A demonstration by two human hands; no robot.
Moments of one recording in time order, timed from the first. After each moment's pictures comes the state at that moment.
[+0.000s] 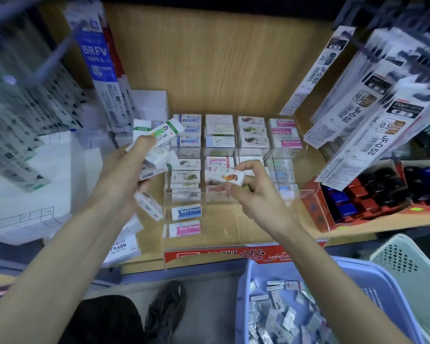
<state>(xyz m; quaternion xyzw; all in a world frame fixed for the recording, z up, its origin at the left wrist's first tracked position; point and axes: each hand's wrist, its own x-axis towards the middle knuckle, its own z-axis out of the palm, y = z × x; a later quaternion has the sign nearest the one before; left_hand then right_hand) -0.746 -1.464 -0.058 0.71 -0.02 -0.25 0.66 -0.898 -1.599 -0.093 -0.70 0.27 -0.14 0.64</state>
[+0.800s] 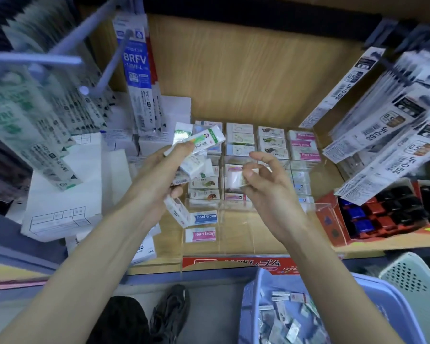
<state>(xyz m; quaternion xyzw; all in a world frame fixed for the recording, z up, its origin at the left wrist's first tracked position) -0.744 -1.460 -0.054 0.65 -0.06 -0.36 0.67 -0.869 -1.591 -0.080 -0.54 0.25 -0.21 0.78</state>
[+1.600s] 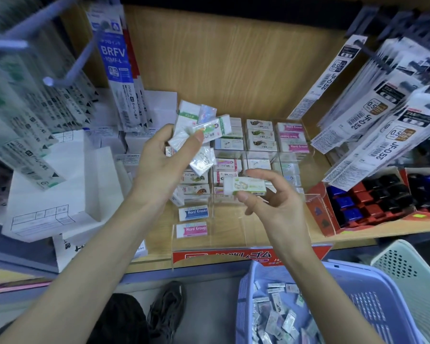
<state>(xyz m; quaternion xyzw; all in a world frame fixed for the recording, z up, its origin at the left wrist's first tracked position) -0.767 -1.476 -0.049 0.66 -0.21 -0.20 0.70 -0.913 -1.574 -0.085 -0.68 0.27 -0.30 0.62</state>
